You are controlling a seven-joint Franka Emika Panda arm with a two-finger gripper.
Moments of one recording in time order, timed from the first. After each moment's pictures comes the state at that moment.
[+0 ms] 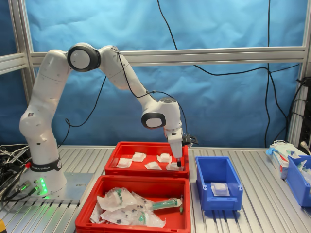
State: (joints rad) arm 0.31 0.45 -0.09 -2.13 0.22 2.75 0.72
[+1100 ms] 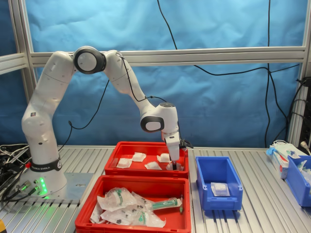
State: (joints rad) arm 0.41 0.52 -0.12 -2.12 0.19 2.75 0.72
